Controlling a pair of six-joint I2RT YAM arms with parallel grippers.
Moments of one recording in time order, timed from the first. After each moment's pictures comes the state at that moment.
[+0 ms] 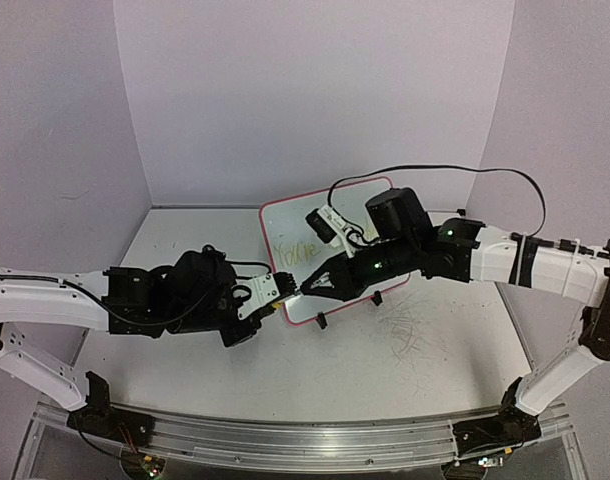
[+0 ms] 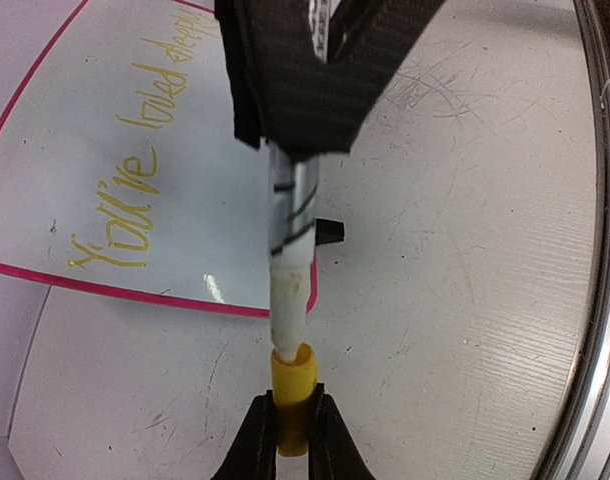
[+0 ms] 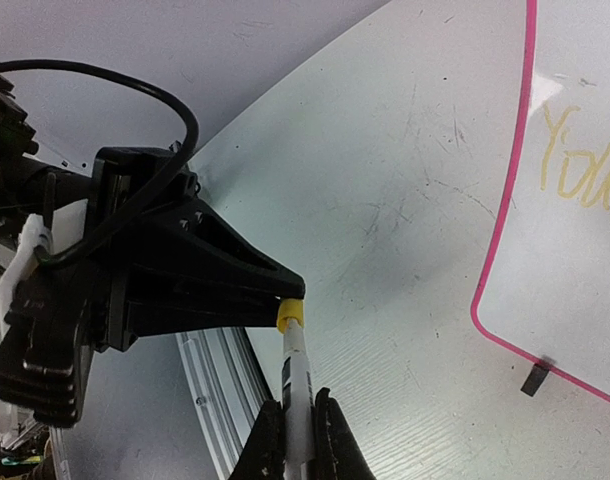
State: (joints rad) left arm -1.21 1.26 0.90 -0.28 -0.28 0.28; right arm 0.92 1.51 1.24 -0.33 -0.47 0.29
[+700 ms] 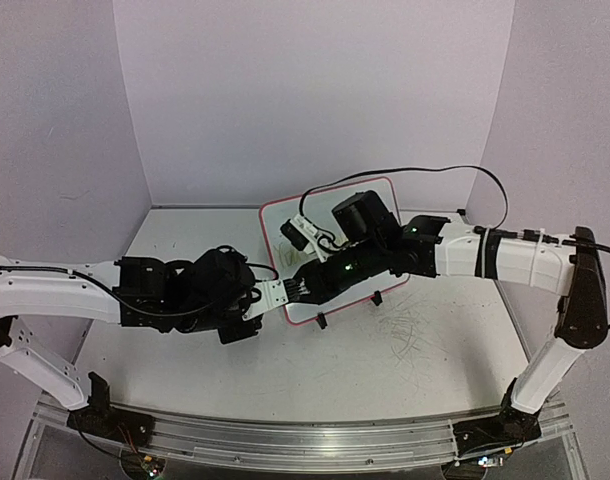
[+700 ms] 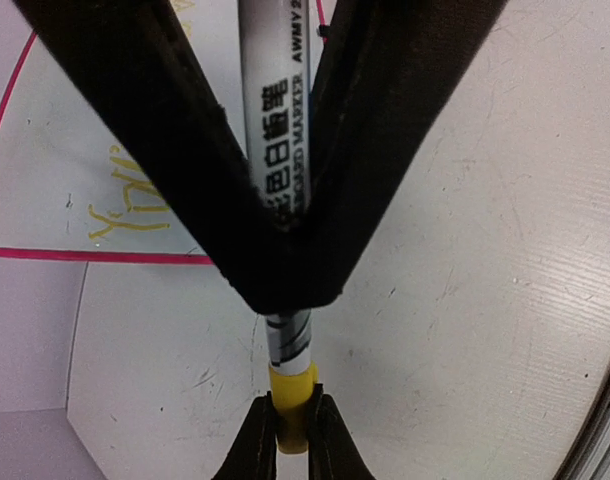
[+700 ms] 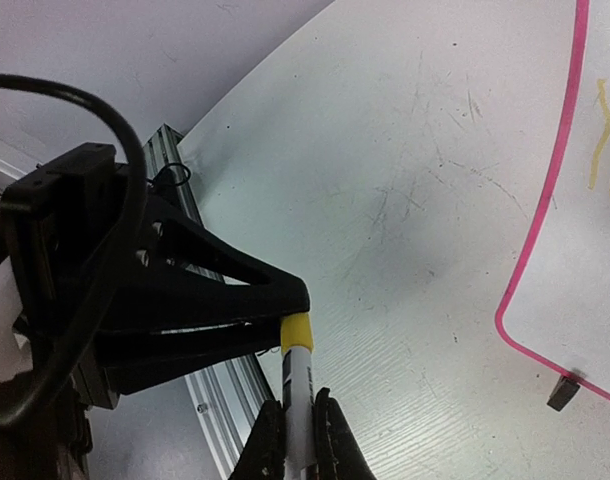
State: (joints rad) left arm -1.24 1.35 1.04 -0.49 -0.42 0.34; right arm 0.97 1.69 1.38 -0.39 -0.47 0.33
